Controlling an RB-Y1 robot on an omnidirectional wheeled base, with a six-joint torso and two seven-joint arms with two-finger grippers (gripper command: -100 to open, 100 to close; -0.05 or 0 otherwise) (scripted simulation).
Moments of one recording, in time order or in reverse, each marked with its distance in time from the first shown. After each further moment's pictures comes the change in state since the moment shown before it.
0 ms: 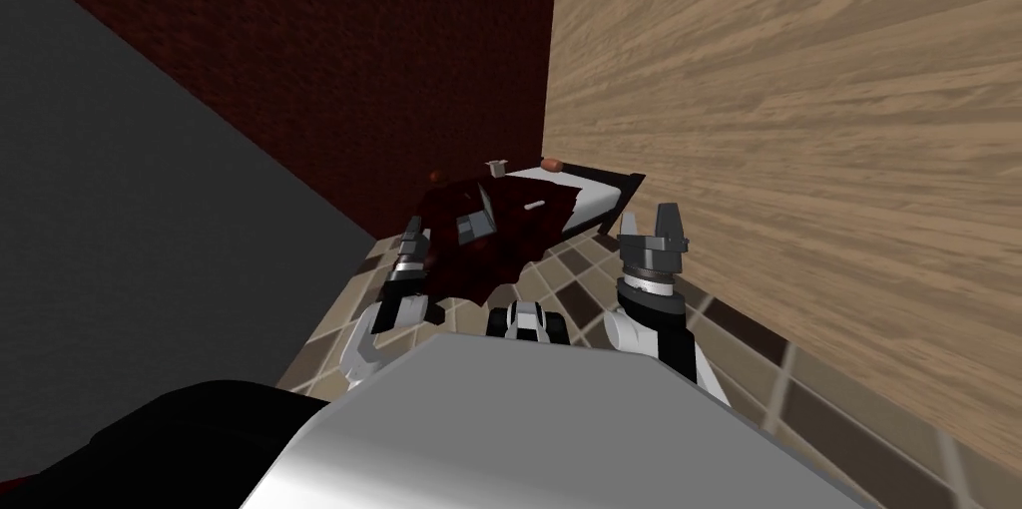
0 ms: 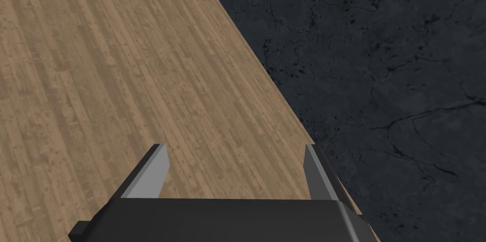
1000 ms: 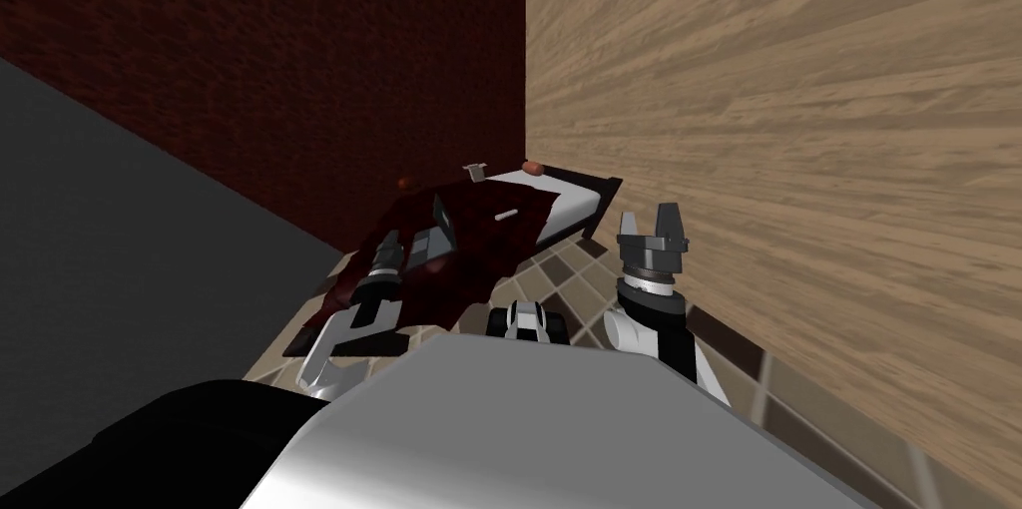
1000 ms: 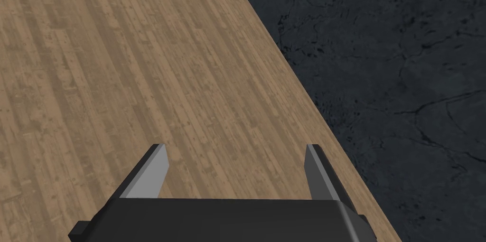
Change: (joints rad) left arm 0.011 0.101 0.199 0.132 -0.147 0.249 0.177; right arm 0.000 0.000 0.000 0.000 0.000 0.000 0.000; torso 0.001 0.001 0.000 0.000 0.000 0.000
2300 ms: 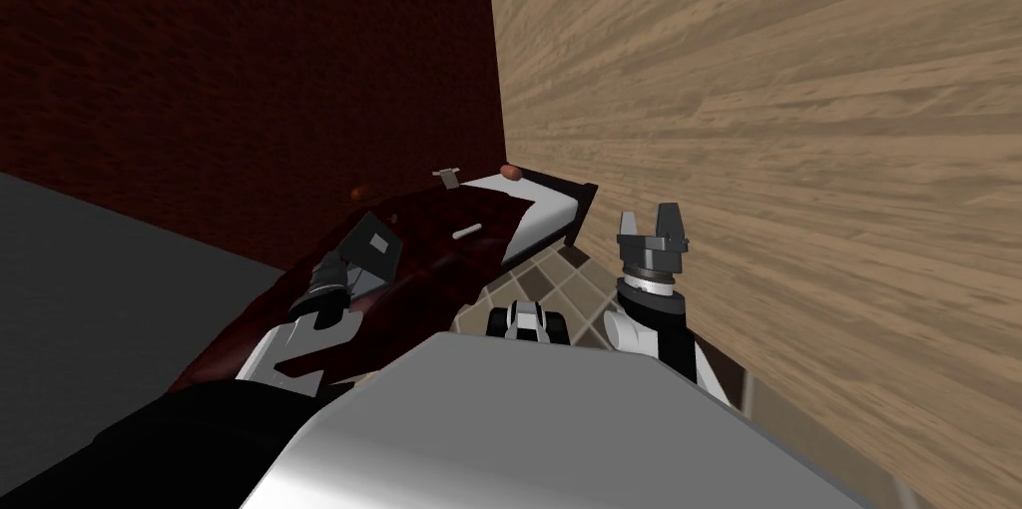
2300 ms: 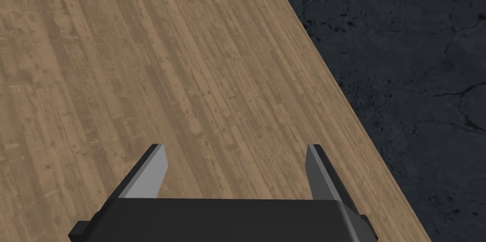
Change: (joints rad) left arm 0.006 0.127 0.223 0.196 -0.173 0.265 0.199; right arm 0.000 0.000 0.000 0.000 0.000 0.000 0.000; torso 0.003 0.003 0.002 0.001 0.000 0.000
